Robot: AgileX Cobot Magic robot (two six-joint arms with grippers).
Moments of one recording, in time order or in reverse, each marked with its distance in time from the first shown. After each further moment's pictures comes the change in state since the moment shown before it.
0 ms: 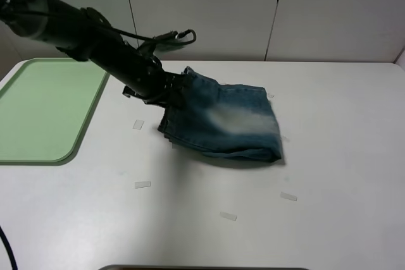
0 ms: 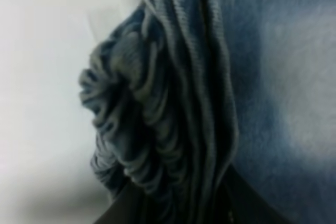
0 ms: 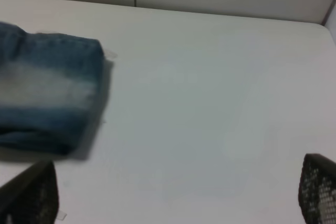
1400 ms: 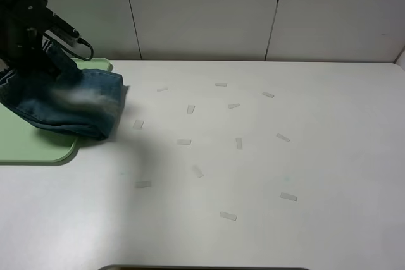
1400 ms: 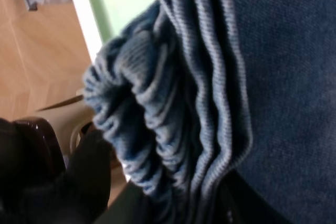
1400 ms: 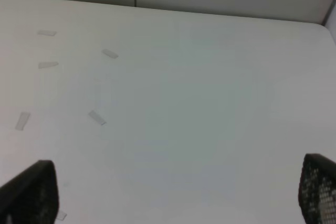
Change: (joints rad) left arm 0.279 -0.078 -0.068 1.521 0.381 -0.746; right arm 0.000 0.000 0.000 0.000 0.000 0.000
